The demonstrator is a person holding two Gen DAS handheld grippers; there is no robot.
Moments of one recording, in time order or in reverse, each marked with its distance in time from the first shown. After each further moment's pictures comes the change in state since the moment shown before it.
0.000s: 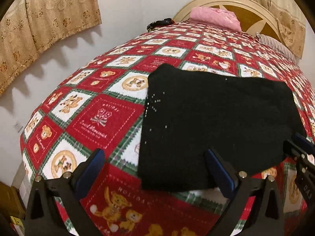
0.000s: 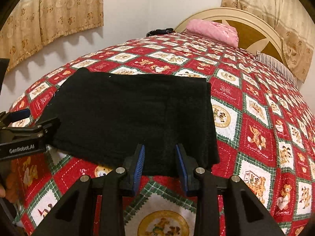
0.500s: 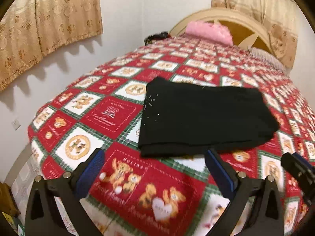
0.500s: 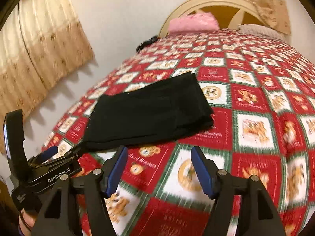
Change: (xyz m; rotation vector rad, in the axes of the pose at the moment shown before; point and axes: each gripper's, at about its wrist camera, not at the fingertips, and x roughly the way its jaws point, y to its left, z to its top) left arm -0.070 0.006 -0.031 -0.040 -0.117 -0.067; right arm -0.088 -0.007 -0.044 0.358 -0.093 0.130
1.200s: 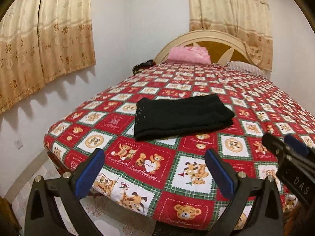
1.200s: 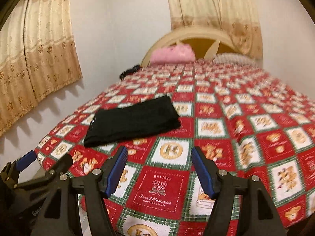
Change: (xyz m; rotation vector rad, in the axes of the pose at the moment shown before) left arm -0.111 -0.010 -0.052 0.101 -0.216 -0.063; right arm -0.114 0.026 -0.060 -0.035 -0.242 -0.204
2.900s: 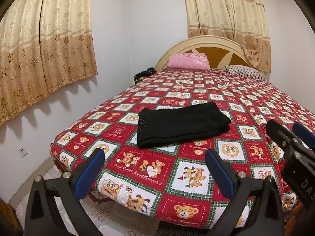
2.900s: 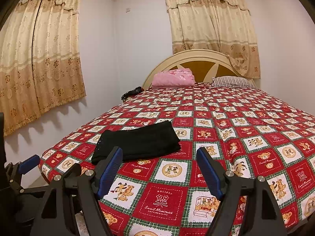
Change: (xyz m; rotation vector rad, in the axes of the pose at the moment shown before) left arm -0.020 -0.006 0.006 0.016 -0.033 0.020; right arm -0.040 0.009 0.006 -0.017 -0.157 0.003
